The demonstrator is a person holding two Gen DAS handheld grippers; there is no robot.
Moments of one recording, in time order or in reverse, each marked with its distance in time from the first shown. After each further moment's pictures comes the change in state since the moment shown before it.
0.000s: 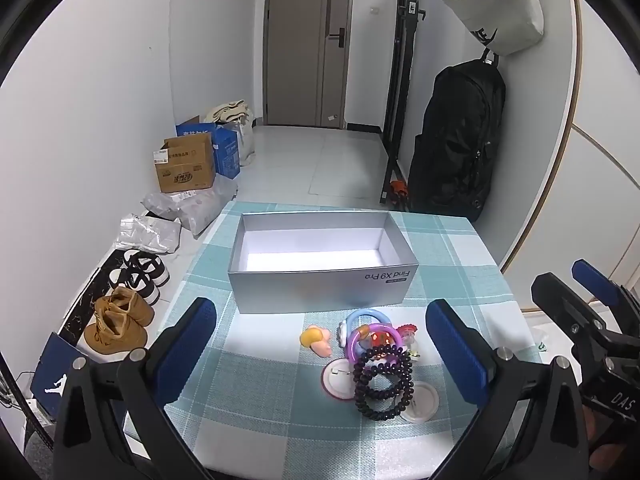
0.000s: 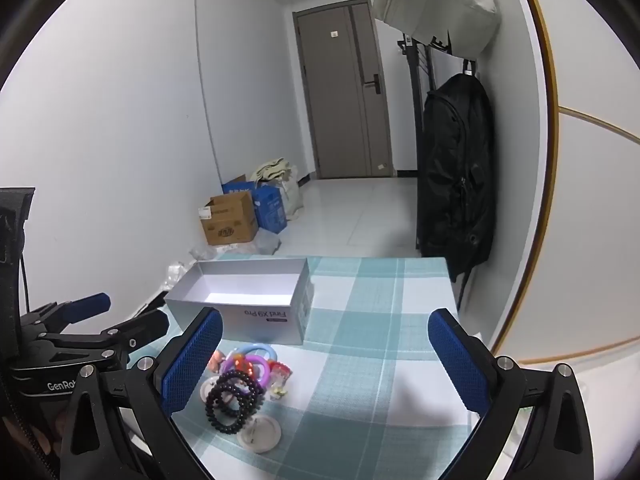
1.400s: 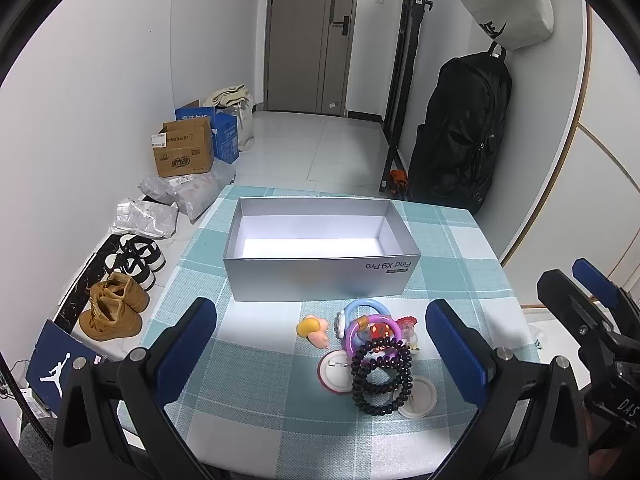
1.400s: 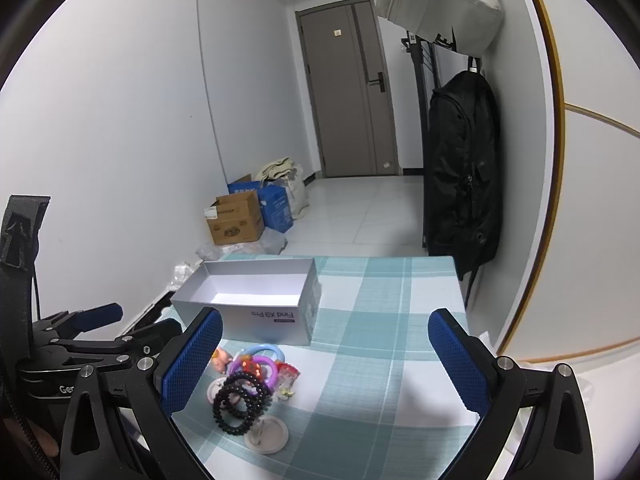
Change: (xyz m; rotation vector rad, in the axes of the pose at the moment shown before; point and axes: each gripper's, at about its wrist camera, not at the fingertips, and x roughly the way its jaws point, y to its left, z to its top) left arm 0.007 0.002 -0.002 -0.031 0.043 -0.011; right arm 0.002 0.003 -0.001 0.008 0.005 0.023
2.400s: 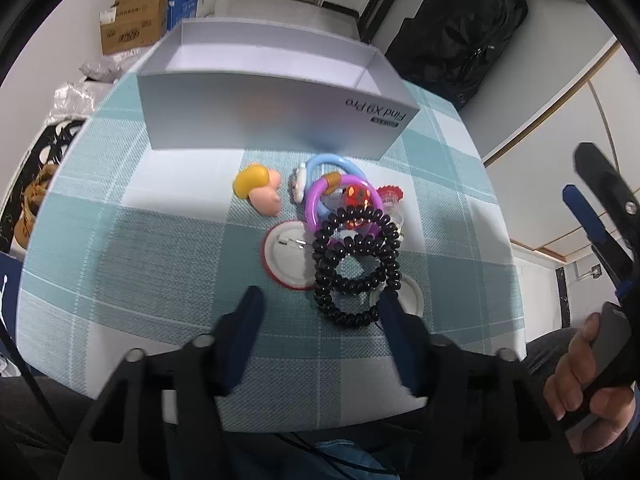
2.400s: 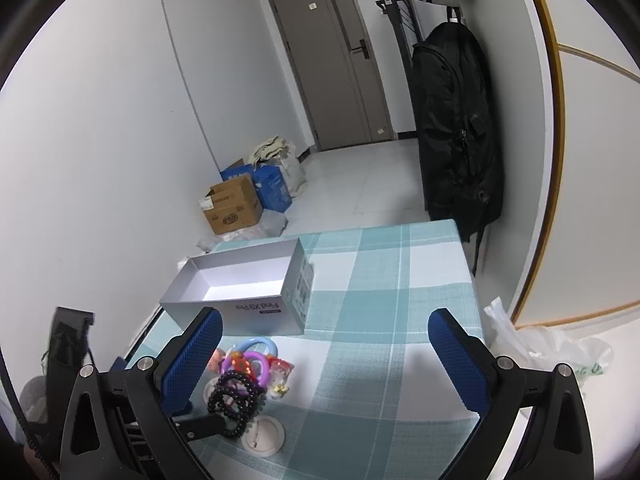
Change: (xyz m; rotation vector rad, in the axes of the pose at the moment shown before) left arm 0.057 0.005 -0.049 -0.102 0.480 -0.194; right arm 0.027 -0.029 0.001 0.123 0.107 0.031
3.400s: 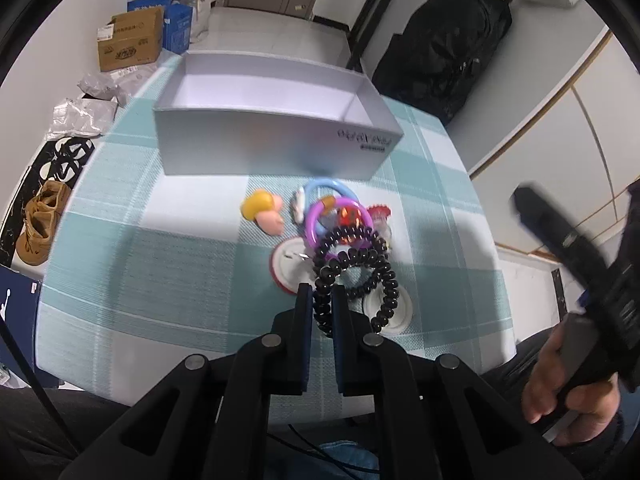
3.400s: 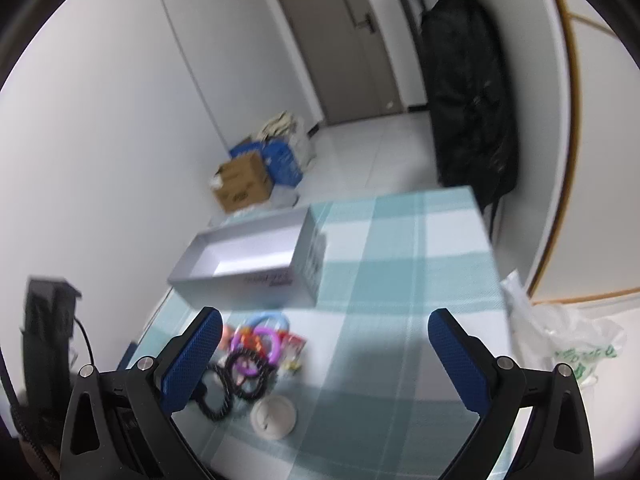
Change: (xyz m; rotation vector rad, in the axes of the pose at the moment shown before) left arm -0.024 -0.002 0.009 0.022 -0.065 -0.030; right arm 0.018 0.002 -0.010 0.020 0.123 0.060
